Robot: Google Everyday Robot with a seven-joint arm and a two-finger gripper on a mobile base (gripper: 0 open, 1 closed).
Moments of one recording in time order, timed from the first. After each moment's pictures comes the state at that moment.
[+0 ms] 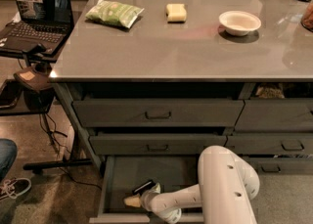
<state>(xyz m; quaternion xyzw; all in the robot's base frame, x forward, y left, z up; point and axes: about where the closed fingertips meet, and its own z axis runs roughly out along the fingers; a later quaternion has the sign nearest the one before) 0.525 0.065 0.111 -0.17 0.92 0.19 0.31</state>
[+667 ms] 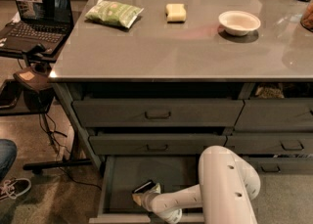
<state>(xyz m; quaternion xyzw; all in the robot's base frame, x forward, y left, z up) 0.525 0.065 0.111 -0.17 0.92 0.19 0.31</state>
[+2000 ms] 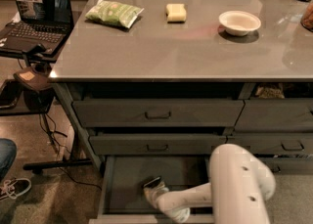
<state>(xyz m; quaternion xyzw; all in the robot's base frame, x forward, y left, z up) 0.541 0.031 0.140 -0.15 0.92 0.17 0.33</state>
